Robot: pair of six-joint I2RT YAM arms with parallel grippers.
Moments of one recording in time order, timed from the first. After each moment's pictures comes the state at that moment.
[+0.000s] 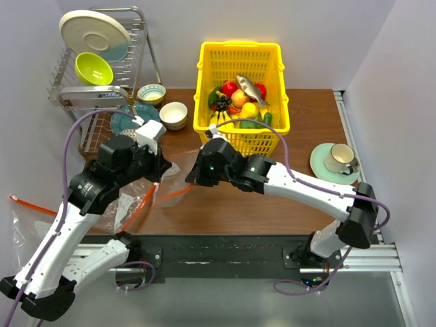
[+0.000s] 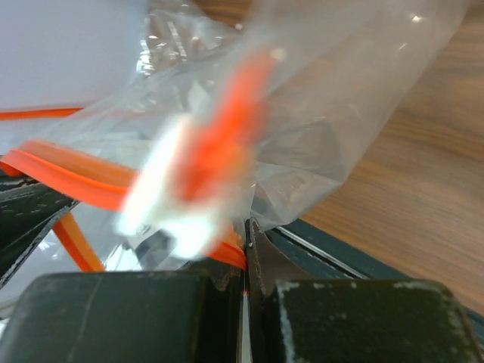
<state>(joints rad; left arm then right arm) -0.51 0.84 1.15 -0.82 0.13 -0.14 1.09 1.51 1.37 -0.50 0.11 1.05</state>
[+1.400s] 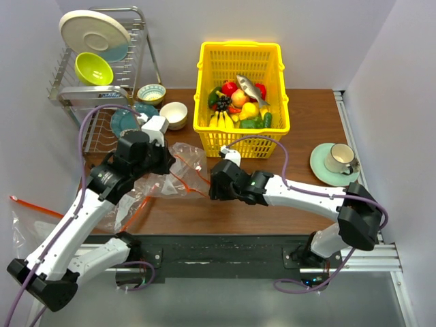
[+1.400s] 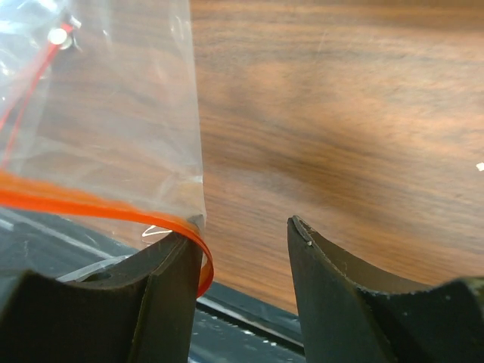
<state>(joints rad) -0.52 0.93 1.08 -0.70 -0.02 -0.30 1.06 1.50 1.04 -0.43 0.28 0.87</state>
